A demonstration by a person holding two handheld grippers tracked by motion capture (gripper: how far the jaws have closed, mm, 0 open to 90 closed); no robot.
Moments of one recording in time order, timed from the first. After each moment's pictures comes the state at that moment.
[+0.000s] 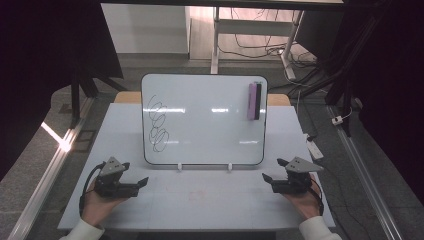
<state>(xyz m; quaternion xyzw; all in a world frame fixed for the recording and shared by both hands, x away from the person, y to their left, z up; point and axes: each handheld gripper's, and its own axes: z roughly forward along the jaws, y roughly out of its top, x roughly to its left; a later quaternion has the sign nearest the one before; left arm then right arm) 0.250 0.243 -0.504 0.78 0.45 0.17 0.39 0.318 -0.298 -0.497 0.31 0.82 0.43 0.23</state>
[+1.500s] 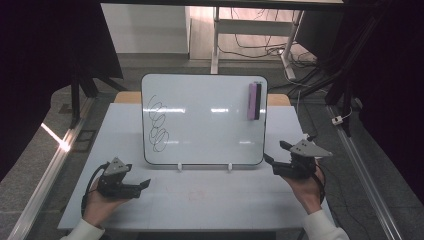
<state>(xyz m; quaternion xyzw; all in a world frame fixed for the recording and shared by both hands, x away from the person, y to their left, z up) 0.252 0.238 -0.506 0.79 0.45 0.16 0.38 0.329 -0.280 -0.430 0.33 0.78 0.46 0.27</state>
